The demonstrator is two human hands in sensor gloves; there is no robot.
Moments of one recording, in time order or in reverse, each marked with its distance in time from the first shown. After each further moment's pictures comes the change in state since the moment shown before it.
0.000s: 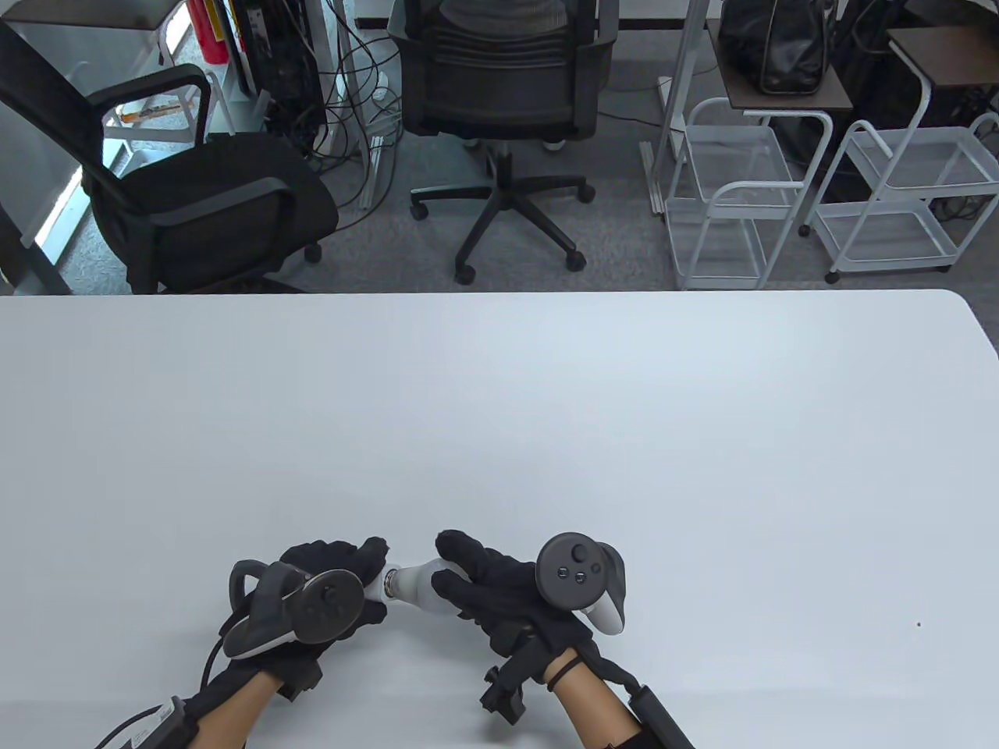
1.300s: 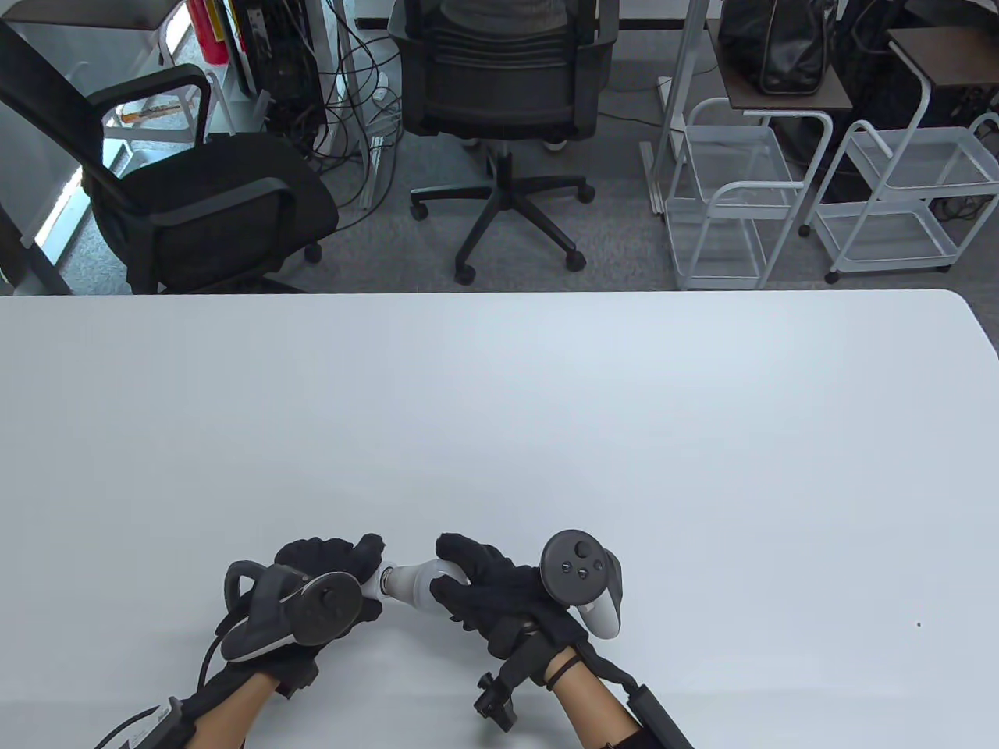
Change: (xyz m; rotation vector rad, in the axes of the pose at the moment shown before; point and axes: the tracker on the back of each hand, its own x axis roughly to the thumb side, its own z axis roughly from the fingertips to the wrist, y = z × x) left_hand 0.000 0.001 0.001 0.015 0.003 -0.033; right_hand -0.006 0.003 0.000 -0.001 0.063 -0.127
